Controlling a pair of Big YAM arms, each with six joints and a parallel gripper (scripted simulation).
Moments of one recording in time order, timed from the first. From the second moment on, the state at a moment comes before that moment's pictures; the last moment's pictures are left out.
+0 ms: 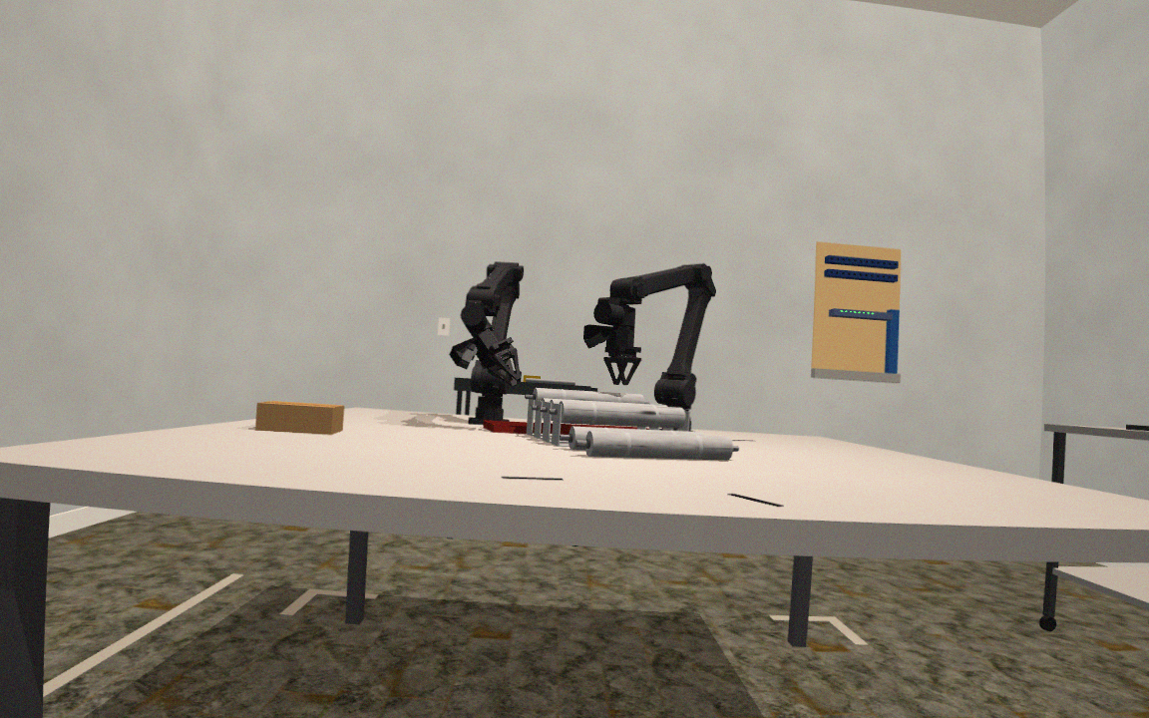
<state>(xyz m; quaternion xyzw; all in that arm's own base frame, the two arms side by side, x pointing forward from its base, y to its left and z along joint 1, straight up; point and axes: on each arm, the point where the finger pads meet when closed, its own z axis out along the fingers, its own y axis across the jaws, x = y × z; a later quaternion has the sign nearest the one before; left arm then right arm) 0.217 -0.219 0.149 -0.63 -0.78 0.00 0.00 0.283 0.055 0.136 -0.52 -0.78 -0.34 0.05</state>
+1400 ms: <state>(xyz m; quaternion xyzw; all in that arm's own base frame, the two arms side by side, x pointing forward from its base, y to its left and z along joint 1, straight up) 0.368 -0.210 0.214 -0.42 -0.87 0.02 -0.26 0.391 0.025 0.210 -0.31 -0.87 -0.29 -0.25</state>
